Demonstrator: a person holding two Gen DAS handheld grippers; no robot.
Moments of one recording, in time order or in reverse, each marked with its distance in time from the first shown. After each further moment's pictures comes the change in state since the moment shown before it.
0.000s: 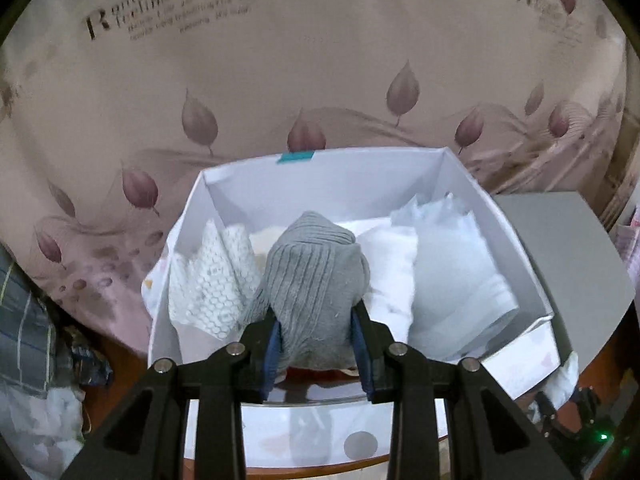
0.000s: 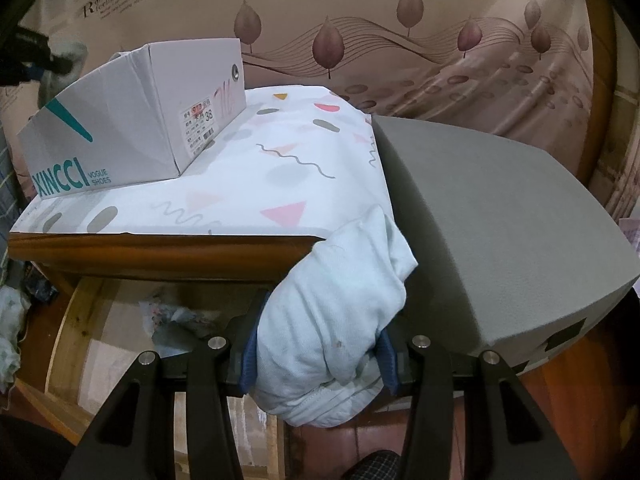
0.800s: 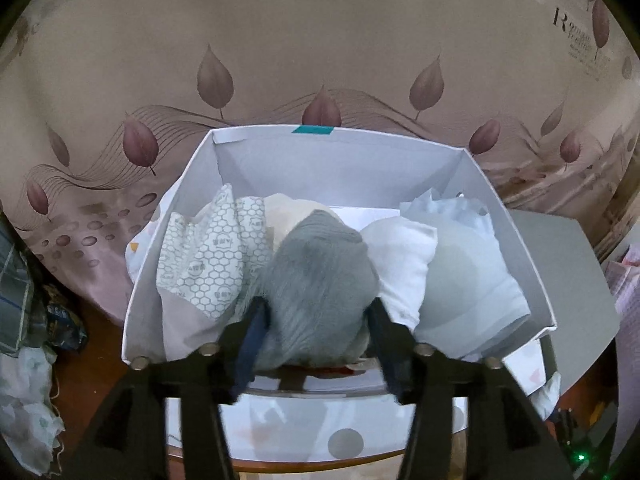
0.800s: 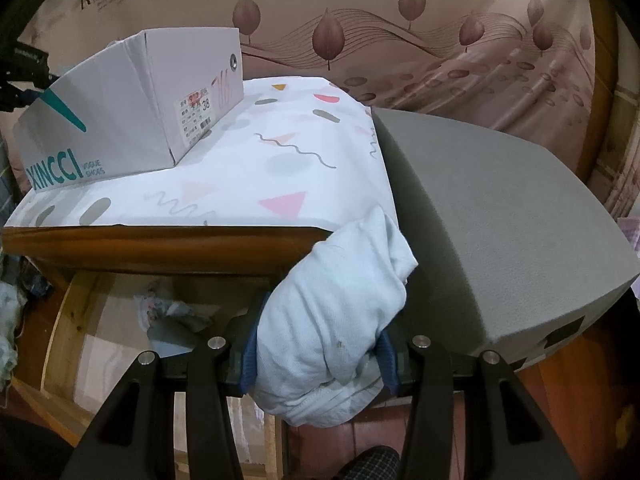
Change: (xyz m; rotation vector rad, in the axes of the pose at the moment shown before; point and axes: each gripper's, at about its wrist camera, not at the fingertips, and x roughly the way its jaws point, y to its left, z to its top) left arm 0.009 0.016 -0.013 -0.139 0.021 -0.048; right arm 0.004 0.002 -0.002 -0.013 0.021 -0.009
